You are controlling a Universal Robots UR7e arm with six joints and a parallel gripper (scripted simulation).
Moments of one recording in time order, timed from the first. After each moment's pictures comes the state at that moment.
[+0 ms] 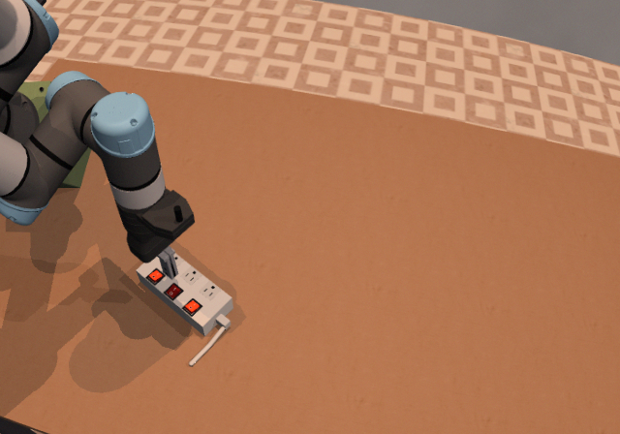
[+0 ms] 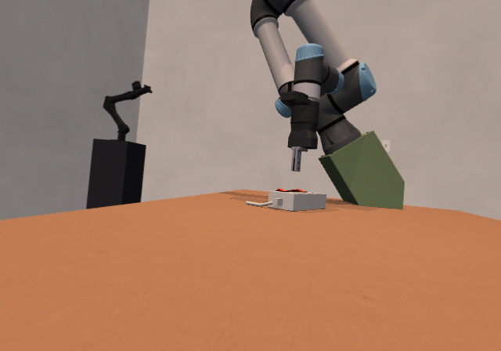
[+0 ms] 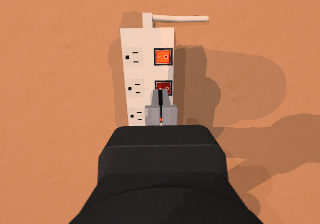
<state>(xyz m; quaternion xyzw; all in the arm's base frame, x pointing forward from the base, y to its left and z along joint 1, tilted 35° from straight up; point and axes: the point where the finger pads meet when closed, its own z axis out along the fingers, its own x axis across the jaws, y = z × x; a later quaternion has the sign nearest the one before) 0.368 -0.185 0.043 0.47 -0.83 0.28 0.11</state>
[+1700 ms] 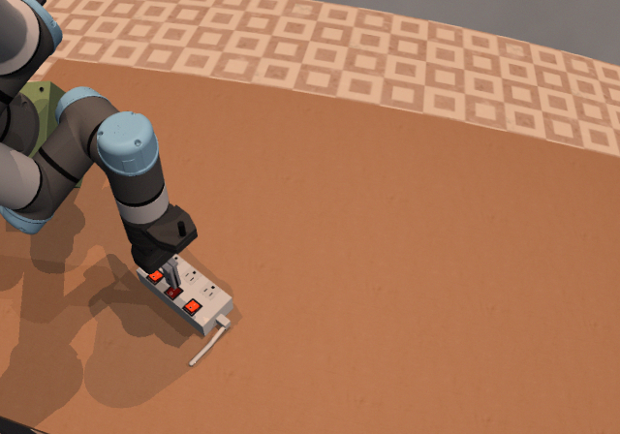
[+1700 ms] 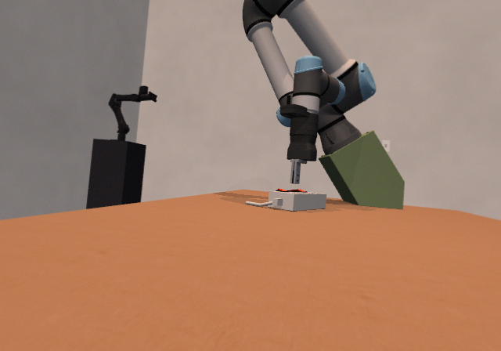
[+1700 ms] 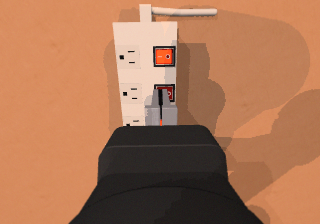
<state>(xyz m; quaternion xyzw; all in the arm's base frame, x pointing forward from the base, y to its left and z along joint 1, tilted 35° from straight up) 0.372 -0.204 0.015 0.47 -0.83 0.28 0.11</state>
